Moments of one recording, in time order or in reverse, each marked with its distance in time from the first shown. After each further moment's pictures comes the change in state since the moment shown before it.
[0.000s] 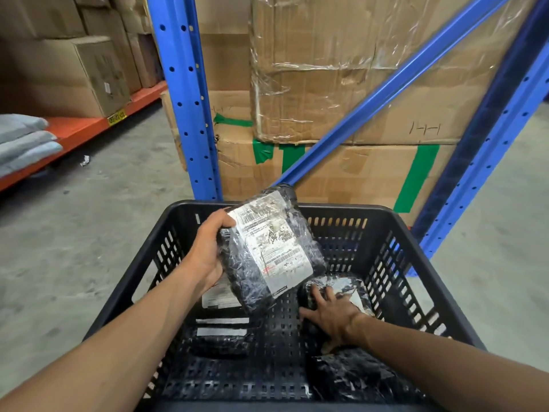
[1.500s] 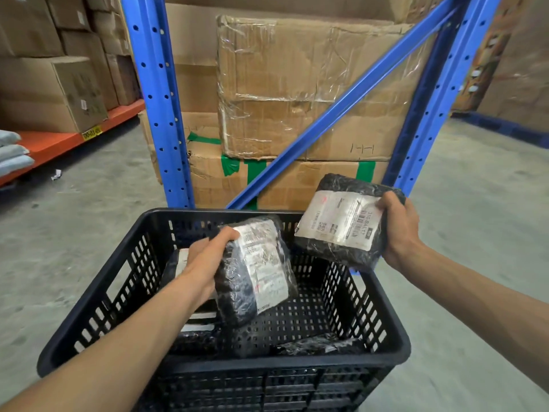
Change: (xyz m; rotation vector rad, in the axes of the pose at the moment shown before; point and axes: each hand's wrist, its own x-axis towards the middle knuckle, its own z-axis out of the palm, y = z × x) left_hand -0.050 -0.015 0.052 0.193 0.129 -0.095; right_hand -0.174 0.140 -0.069 2.233 1.326 0.335
